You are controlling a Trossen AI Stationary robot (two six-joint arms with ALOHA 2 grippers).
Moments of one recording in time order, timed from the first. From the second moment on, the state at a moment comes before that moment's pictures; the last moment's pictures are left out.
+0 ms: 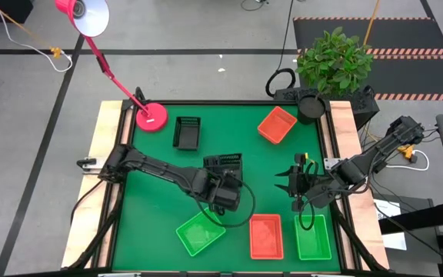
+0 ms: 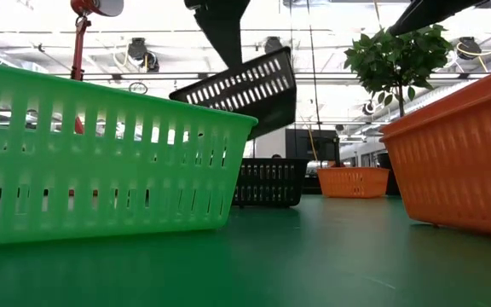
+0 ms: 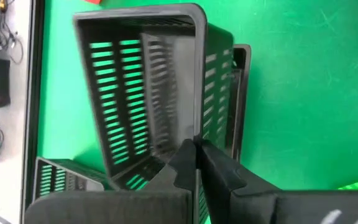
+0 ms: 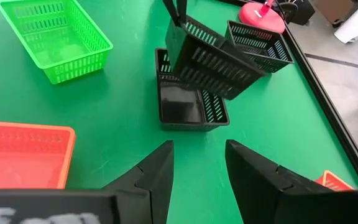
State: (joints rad) left arm -0.31 2.08 1.99 -1.29 -0.50 -0.32; right arm 0.59 1.00 0.84 -0.65 0.65 0.31
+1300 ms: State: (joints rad) left arm -0.29 2.08 1.78 -1.10 -0.49 -0.37; right arm 0.59 1.00 0.84 -0.65 0.65 0.32
